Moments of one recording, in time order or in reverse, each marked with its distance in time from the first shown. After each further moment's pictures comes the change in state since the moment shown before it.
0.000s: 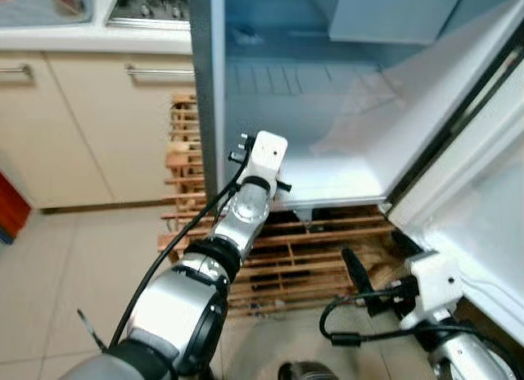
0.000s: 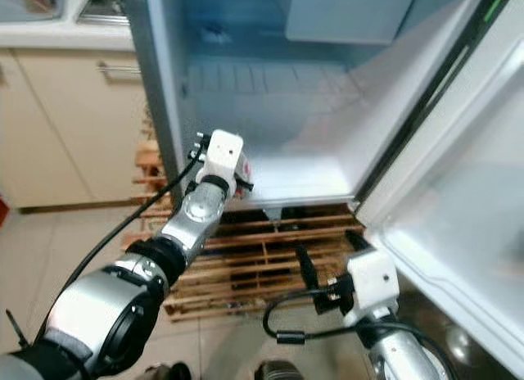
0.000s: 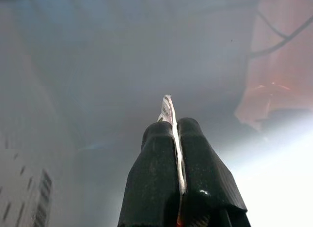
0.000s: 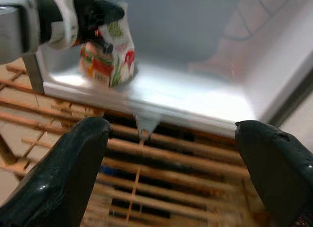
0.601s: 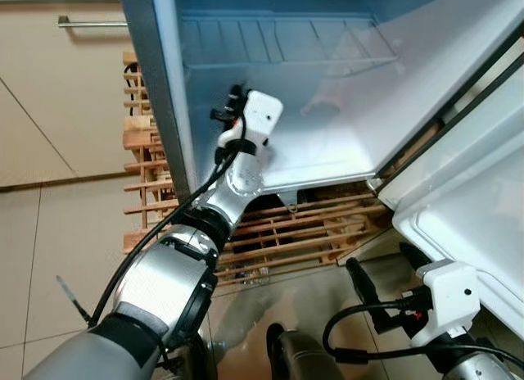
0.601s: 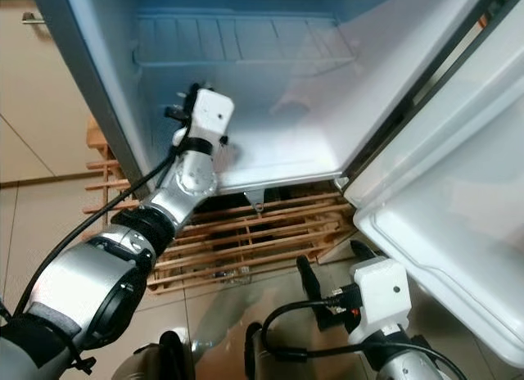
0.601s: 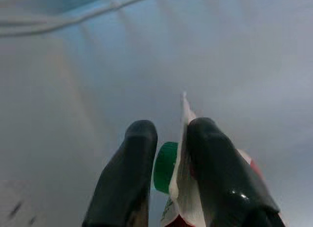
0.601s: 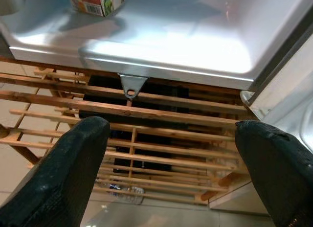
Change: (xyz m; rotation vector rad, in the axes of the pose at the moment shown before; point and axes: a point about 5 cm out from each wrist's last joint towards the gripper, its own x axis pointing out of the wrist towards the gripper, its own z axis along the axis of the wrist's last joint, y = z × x) left arm 0.017 0.045 0.038 0.145 -0.174 0.326; right arm -0.010 0.006 0.012 0.031 0.055 -0.023
